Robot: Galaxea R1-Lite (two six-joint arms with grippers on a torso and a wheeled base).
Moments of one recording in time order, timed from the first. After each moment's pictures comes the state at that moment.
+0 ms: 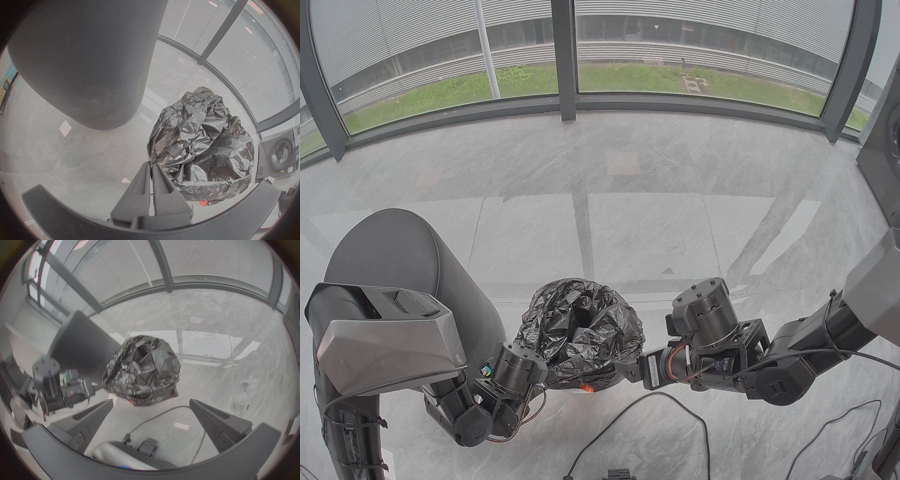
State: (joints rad) left arm -0.58 2.25 -0.58 -0.88 0.45 -1.04; right arm 0.75 1.99 -0.88 -0.44 -0.14 0.35
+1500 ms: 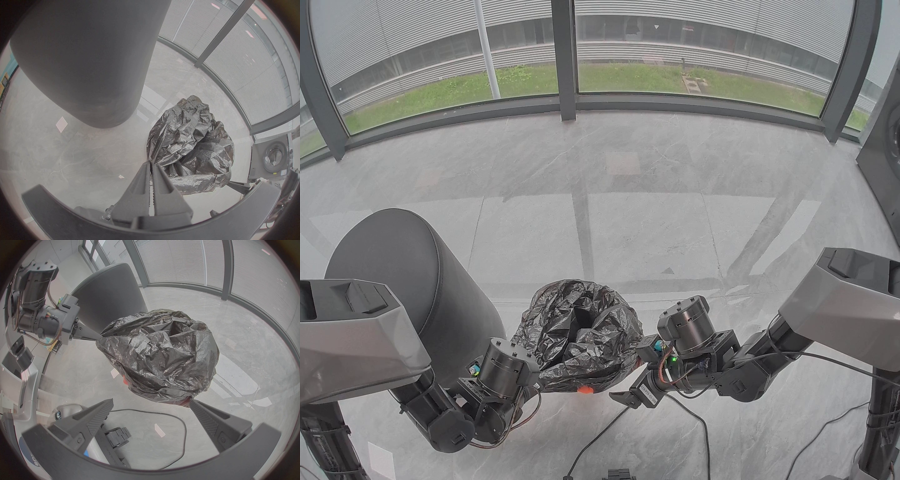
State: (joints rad) left arm -0.62 2.07 -0.51 -0.78 0.44 -1.09; right arm 0.67 2.22 -0.95 -0.52 0.12 -0.22
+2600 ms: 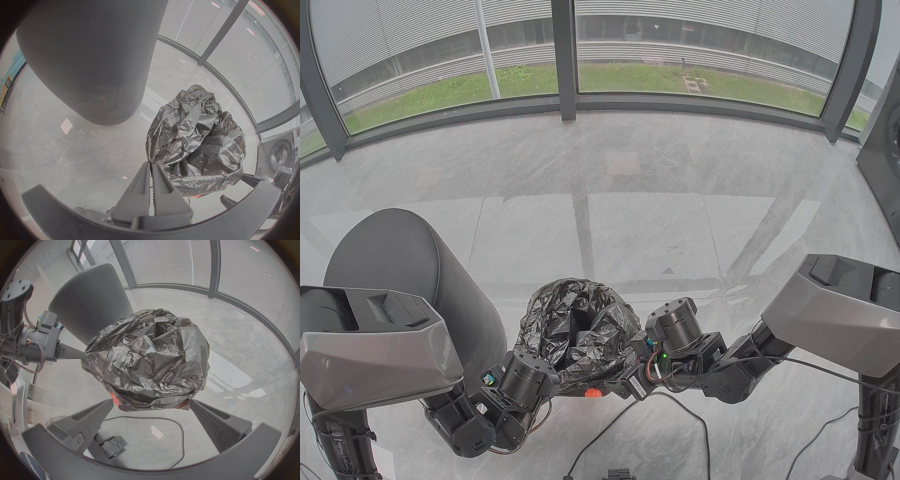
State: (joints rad) left arm -0.66 2.17 -0.55 -0.78 0.50 -1.13; right arm 0.69 2.28 -1.01 -0.55 0.00 -0.13
